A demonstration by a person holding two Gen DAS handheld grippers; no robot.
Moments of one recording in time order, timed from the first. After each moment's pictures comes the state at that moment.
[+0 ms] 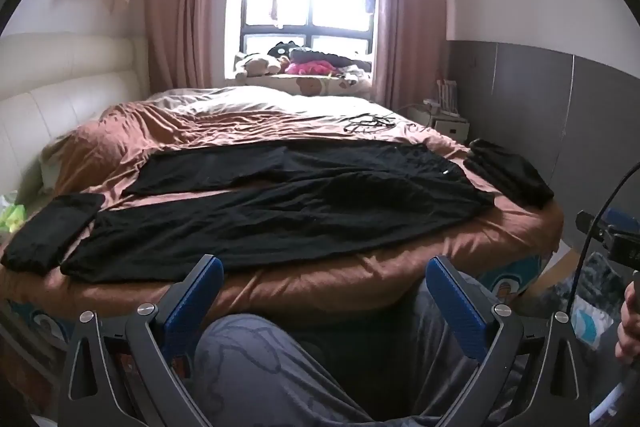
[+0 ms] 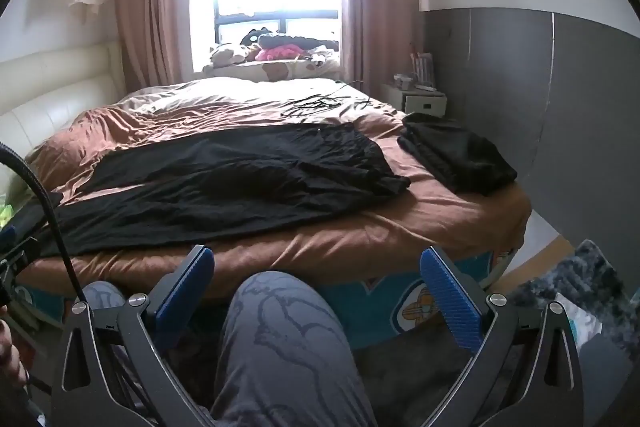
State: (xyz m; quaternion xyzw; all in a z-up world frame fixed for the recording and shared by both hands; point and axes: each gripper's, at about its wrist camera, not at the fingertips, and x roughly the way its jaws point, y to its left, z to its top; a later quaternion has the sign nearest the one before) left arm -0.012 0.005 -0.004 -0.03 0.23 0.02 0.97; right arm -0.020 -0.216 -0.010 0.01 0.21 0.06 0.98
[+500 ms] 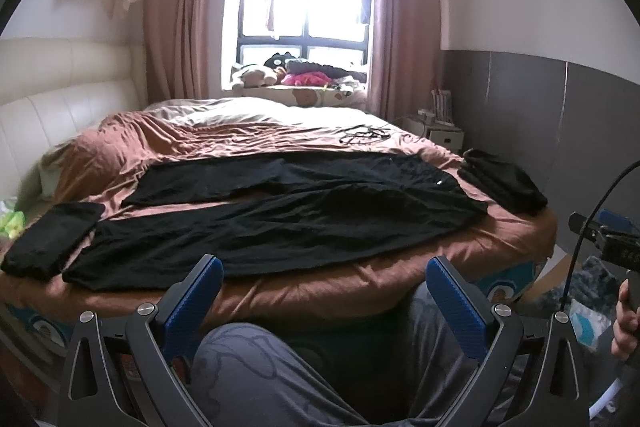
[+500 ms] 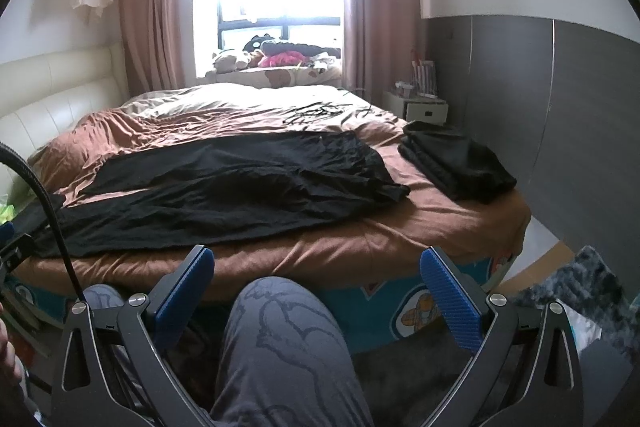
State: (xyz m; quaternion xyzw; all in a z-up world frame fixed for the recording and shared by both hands) left arm -0.023 0.007 0.005 -0.03 0.21 0.01 0.98; right arm -0.030 -0.218 -0.004 0.00 0.19 0.06 0.98
